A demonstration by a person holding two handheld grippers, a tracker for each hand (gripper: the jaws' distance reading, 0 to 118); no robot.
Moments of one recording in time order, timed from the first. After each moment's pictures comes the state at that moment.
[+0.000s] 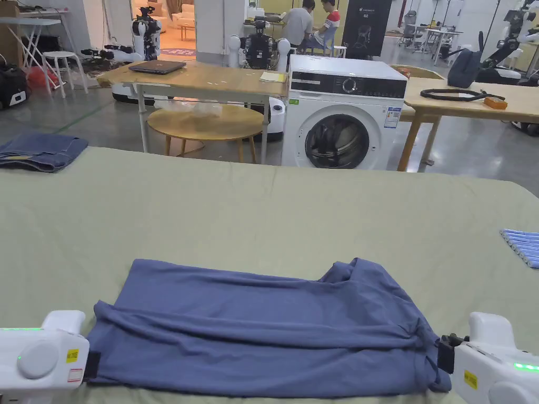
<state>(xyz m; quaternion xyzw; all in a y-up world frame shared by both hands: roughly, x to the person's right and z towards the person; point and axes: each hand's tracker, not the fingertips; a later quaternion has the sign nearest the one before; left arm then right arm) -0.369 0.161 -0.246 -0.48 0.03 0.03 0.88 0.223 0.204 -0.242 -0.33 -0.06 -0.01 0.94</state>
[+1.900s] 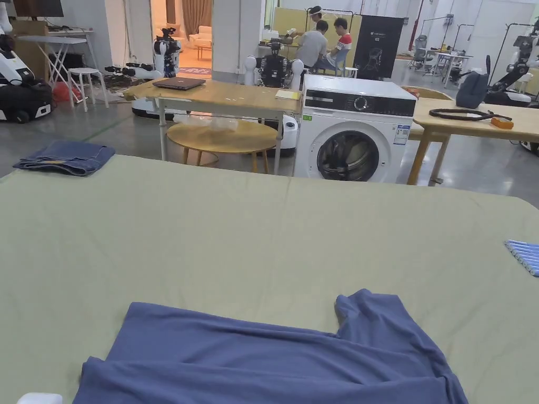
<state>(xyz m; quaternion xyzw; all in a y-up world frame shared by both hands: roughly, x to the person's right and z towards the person) -0.392 0.124 -0.085 -0.49 0.01 0.03 0.87 0.197 0.134 -0.091 -0.48 -0.04 0.06 0.87</state>
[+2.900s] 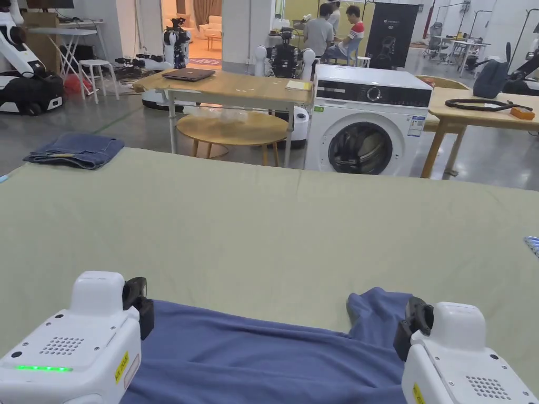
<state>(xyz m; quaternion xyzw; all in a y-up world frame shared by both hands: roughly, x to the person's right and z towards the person) -0.302 0.245 -0.136 -0.13 0.03 0.02 0.99 0.077 0.249 -0.140 -0.10 0.00 -0.01 0.99</state>
